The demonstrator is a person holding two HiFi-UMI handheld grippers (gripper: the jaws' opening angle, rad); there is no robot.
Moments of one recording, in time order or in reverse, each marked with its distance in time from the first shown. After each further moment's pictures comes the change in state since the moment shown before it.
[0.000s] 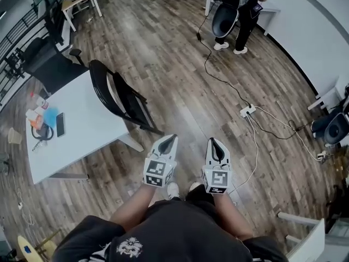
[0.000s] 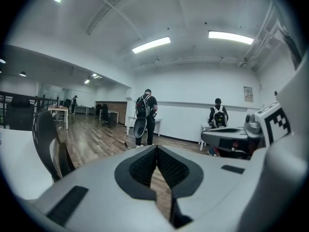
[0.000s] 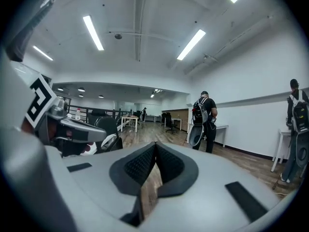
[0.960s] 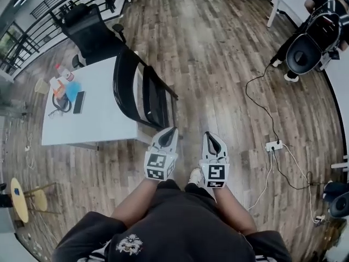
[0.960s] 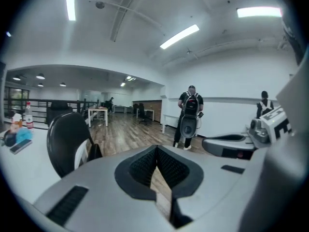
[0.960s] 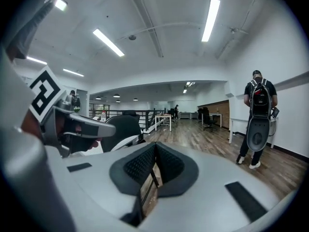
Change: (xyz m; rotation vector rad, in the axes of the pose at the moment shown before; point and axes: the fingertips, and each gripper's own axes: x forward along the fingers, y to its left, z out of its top) left arm 0.127 0.146 0.038 -0.097 0.030 0.449; right arm 0.241 0.008 0.006 -0.005 0.024 0.479
